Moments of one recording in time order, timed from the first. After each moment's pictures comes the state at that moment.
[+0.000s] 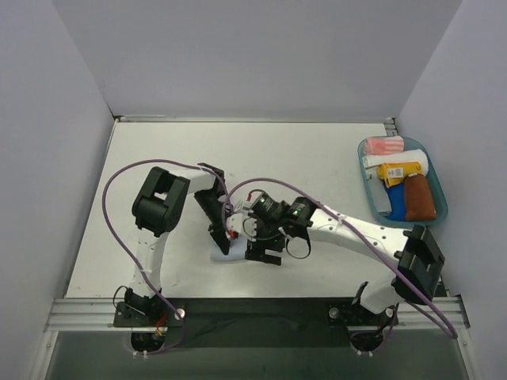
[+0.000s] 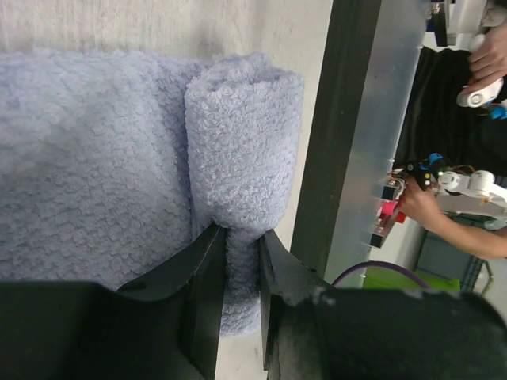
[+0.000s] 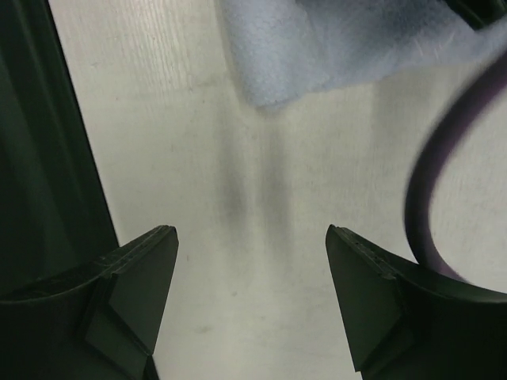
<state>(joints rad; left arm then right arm) -0.47 2.22 1.44 -1.37 0.88 0.96 0.96 1.45 1.12 -0.82 -0.19 -0.50</state>
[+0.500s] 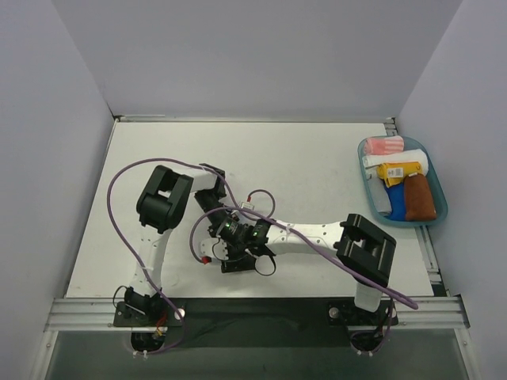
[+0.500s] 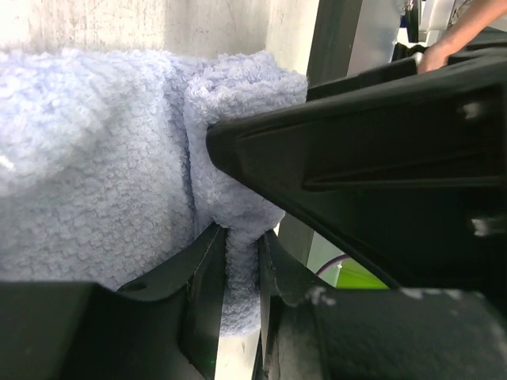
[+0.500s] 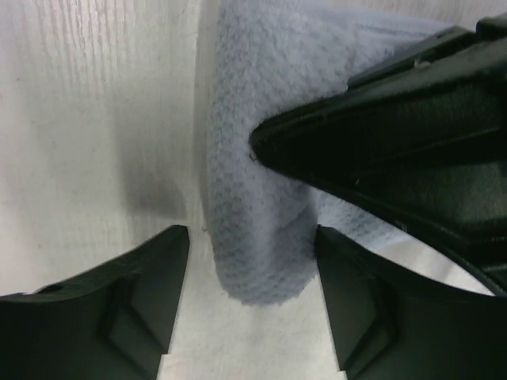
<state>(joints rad) -0.46 2.29 1.48 -1.46 0.89 0.99 1.17 1.79 1.12 -0.46 0.00 -0.62</state>
